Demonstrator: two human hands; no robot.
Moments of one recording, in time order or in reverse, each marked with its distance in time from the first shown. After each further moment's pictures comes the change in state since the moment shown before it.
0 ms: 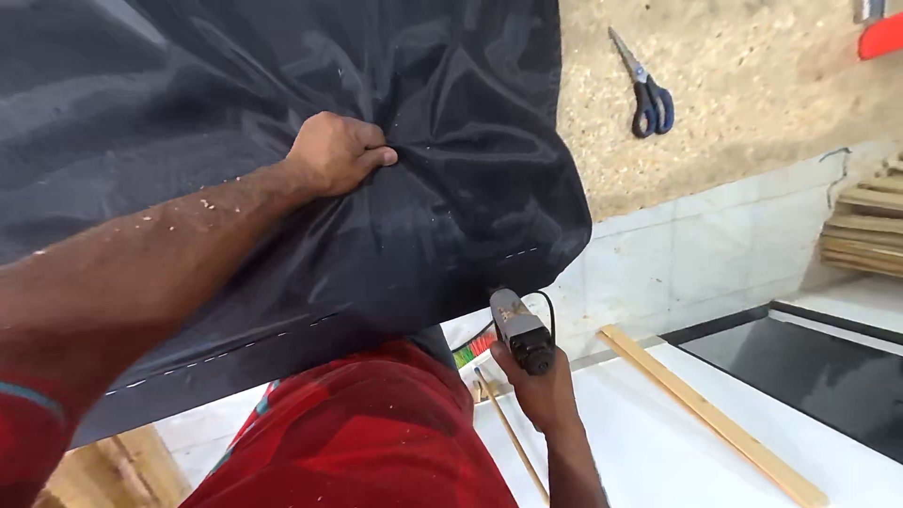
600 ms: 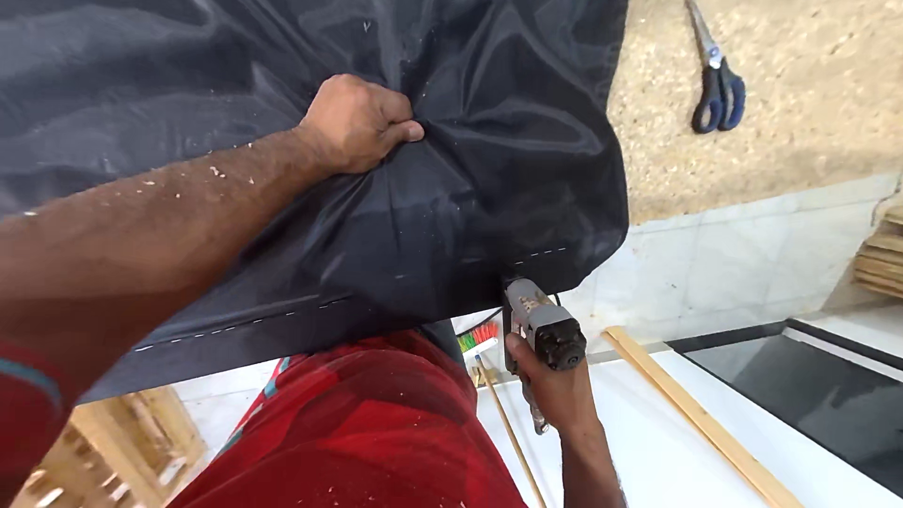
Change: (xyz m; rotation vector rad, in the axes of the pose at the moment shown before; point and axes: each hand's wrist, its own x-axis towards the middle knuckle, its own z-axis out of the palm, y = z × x) left_hand 0.000 -0.009 0.008 0.036 0.066 0.070; right_hand 0.019 0.000 0.003 0.135 -0.102 0.008
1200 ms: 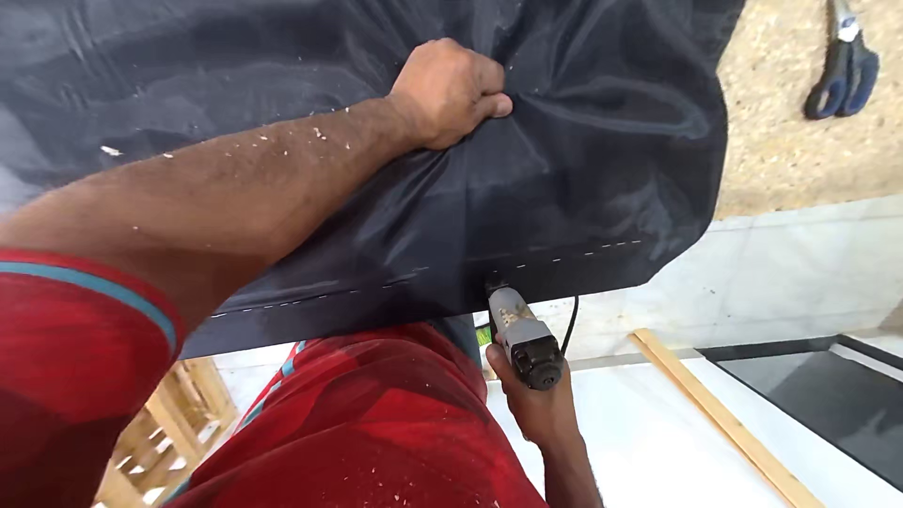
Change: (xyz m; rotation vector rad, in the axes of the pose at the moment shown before) left_hand 0.004 0.000 -0.004 0.010 -0.081 -0.067; right_hand -0.041 -0.012 0.100 -0.037 -0.079 -0.022
